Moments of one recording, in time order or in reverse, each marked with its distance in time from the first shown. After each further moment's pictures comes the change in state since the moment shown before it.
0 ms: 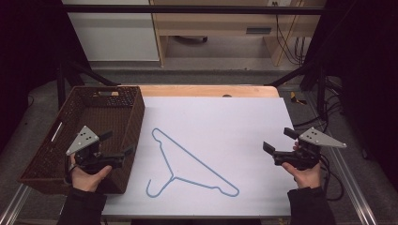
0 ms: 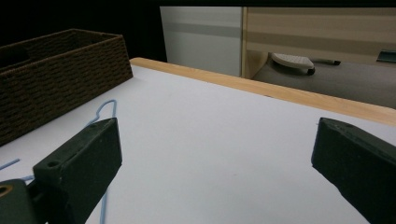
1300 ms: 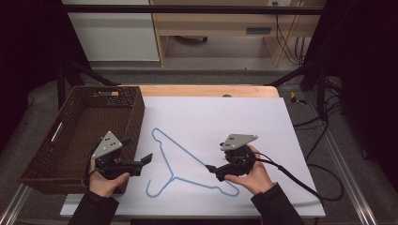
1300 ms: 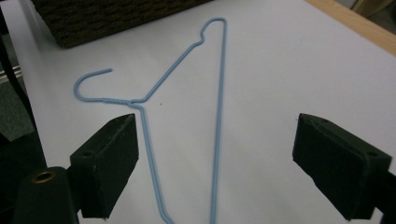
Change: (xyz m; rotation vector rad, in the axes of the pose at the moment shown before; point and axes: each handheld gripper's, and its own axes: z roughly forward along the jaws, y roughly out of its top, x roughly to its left) left arm -0.037 -0.006 0.026 0.096 -0.080 0.060; right arm 0.130 0.013 0.093 0.401 0.282 -0.288
